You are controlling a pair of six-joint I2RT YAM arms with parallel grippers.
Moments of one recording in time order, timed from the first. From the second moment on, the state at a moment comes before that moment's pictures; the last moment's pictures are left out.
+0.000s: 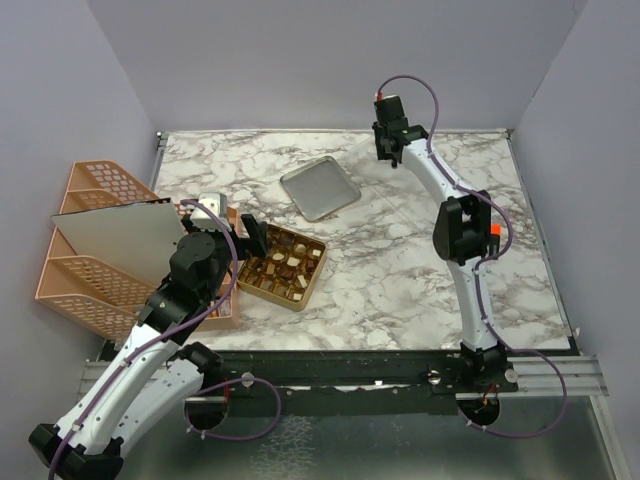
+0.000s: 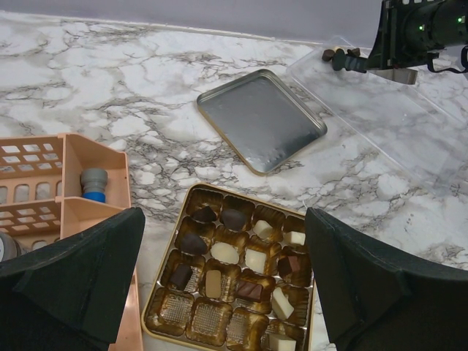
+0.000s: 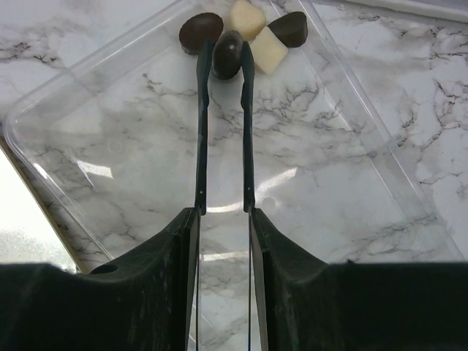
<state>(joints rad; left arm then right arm) -0.54 0.62 0.69 -0.24 -0.33 -0.28 0.34 2.41 2.28 -0.63 0.35 0.02</state>
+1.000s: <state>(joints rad) -0.54 0.62 0.69 -0.23 -0.35 -0.27 0.34 2.44 2.25 -0.61 0.35 0.02</state>
